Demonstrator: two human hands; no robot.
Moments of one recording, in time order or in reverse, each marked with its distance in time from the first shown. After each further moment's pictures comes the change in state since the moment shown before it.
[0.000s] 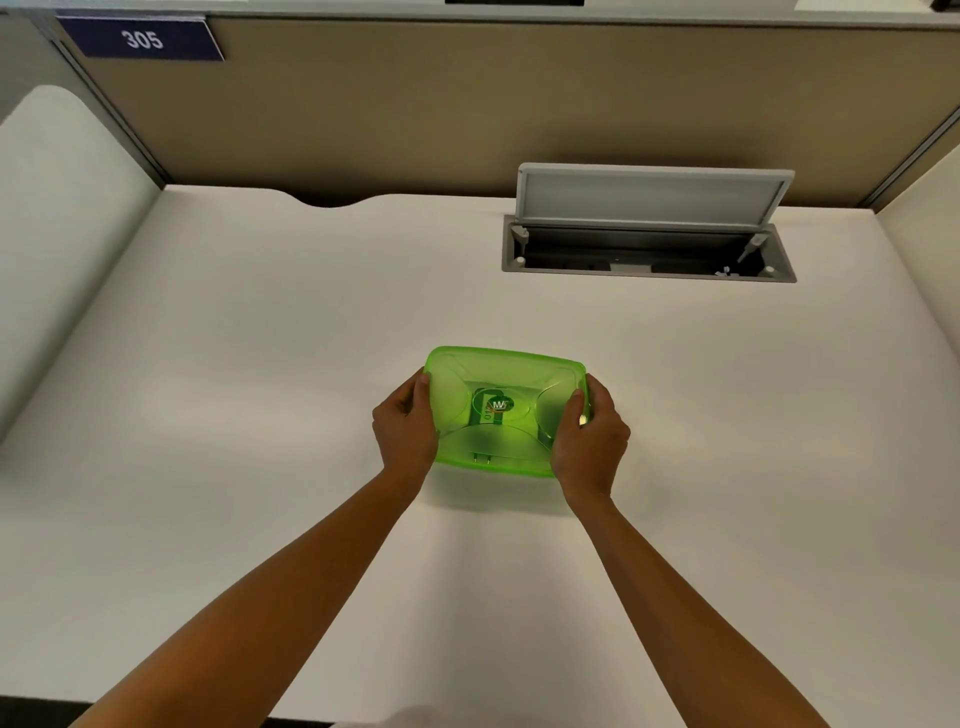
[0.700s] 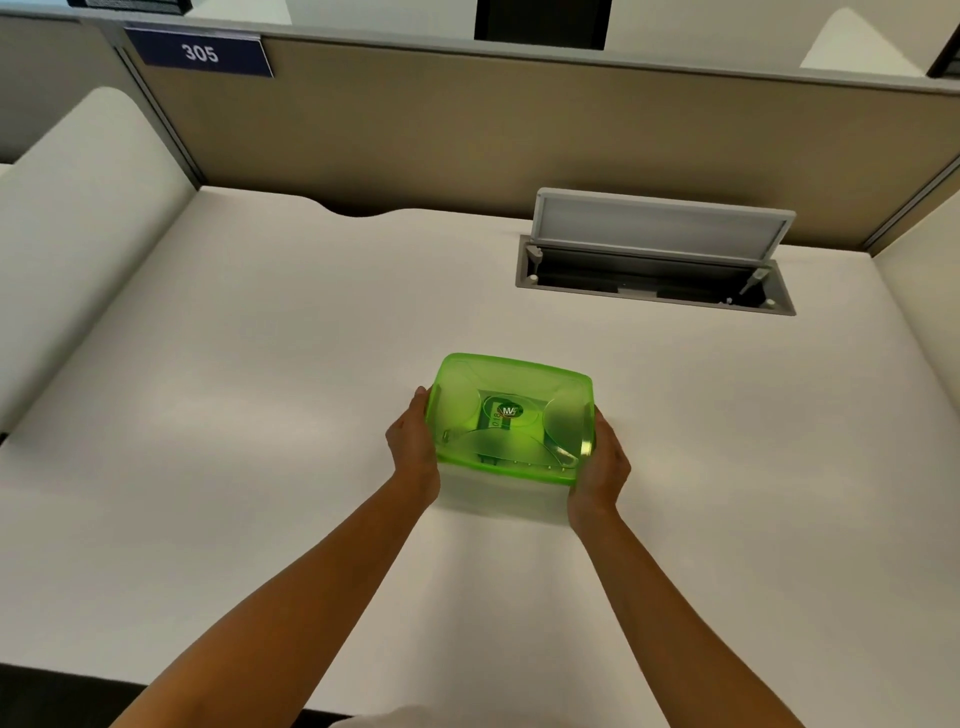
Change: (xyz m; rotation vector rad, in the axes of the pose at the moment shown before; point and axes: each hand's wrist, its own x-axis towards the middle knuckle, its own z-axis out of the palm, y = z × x) left_hand -0.010 0.006 -0.005 -0.345 0.080 -0.442; right_hand -0.005 0.013 -0.004 0.732 -0.075 0.666
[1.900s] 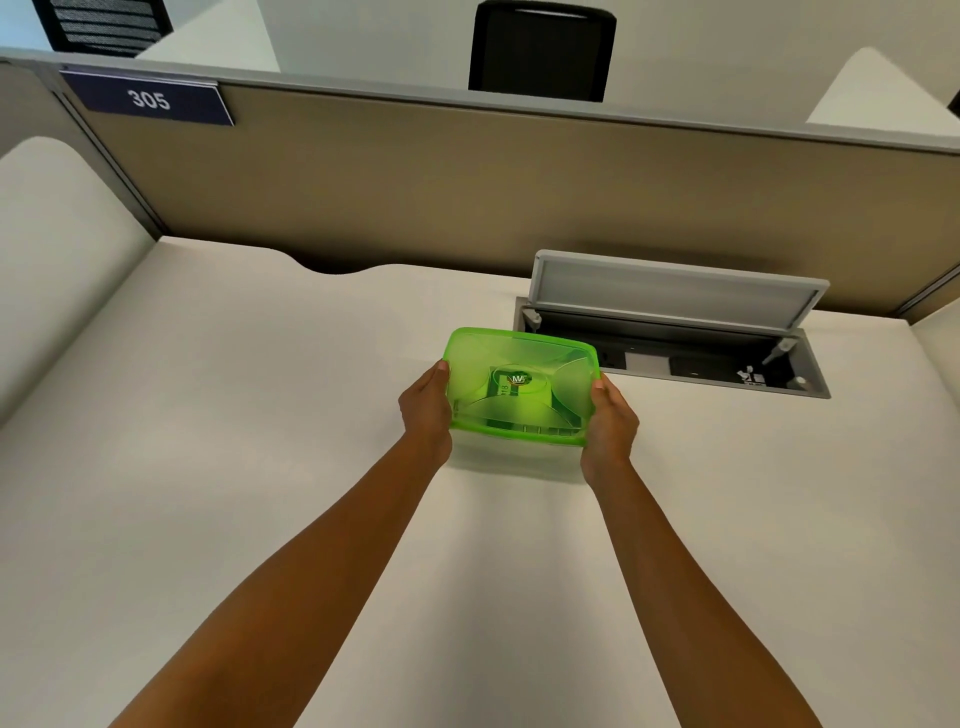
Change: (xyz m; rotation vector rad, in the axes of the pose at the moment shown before) left_hand 0.128 0.074 0.136 -0.079 -0.120 0.084; right_hand 0.152 -0.066 0.127 -0.179 -0.092 -0.109
